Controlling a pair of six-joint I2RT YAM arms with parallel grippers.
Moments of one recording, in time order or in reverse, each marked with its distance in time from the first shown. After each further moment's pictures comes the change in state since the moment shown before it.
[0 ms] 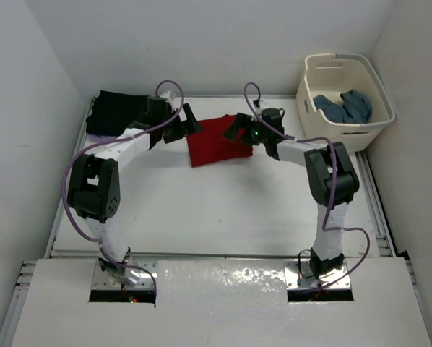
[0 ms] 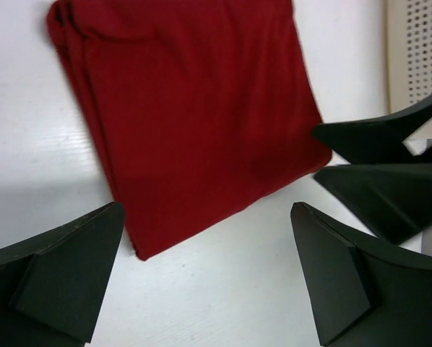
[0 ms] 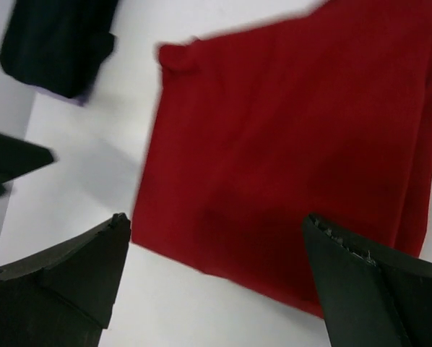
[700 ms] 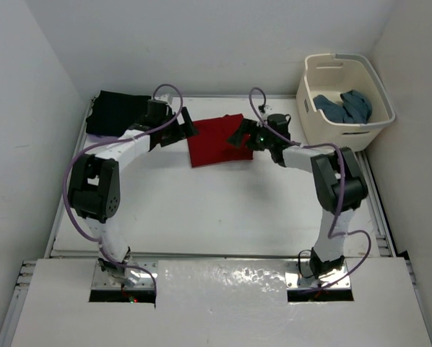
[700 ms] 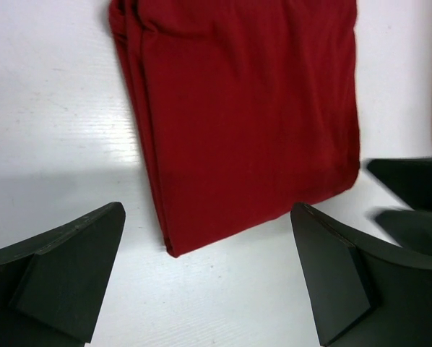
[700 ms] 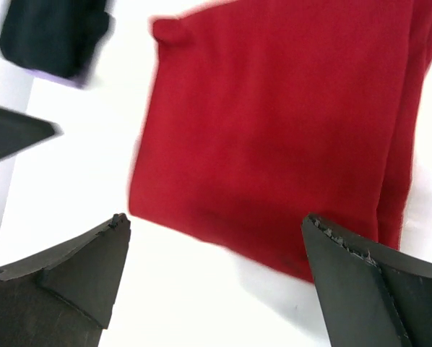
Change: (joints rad) left arm 0.001 0.002 -0.030 -0.034 -0.103 0.012; right arm -0.016 -0.038 -0.148 0.068 -0.022 0.017
